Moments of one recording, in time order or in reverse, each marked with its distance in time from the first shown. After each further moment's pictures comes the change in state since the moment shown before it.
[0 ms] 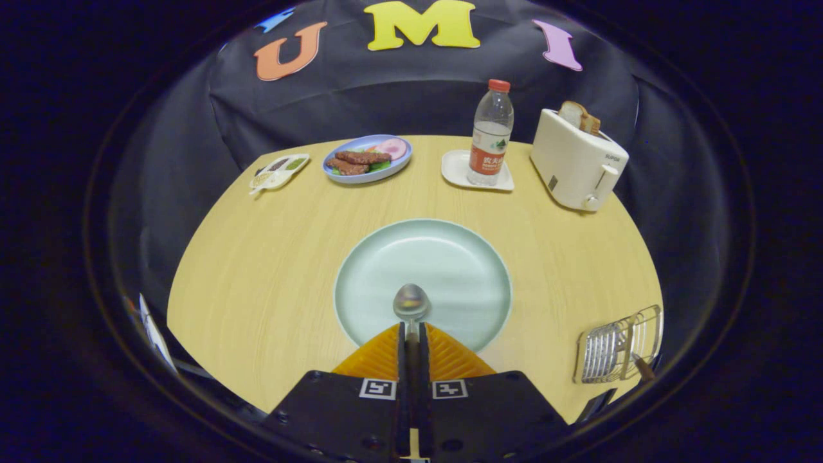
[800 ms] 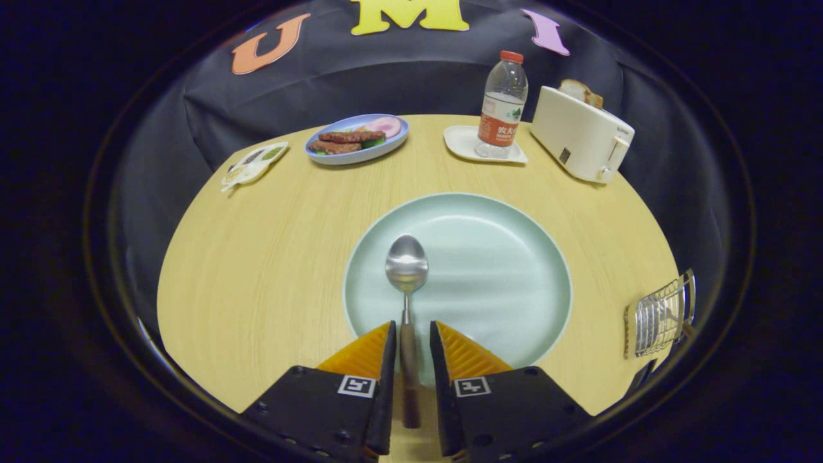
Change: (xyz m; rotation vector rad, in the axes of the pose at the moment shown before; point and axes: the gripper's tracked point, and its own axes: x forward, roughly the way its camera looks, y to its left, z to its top) arm 0.072 0.053 -0.018 0.119 0.053 -0.111
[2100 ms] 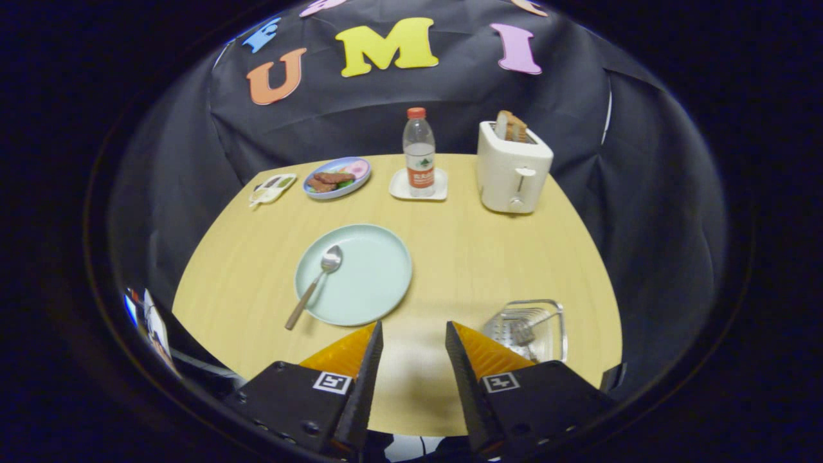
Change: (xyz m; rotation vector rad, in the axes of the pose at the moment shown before) arm -0.128 -0.154 0.004 -0.086 -0.092 0.129
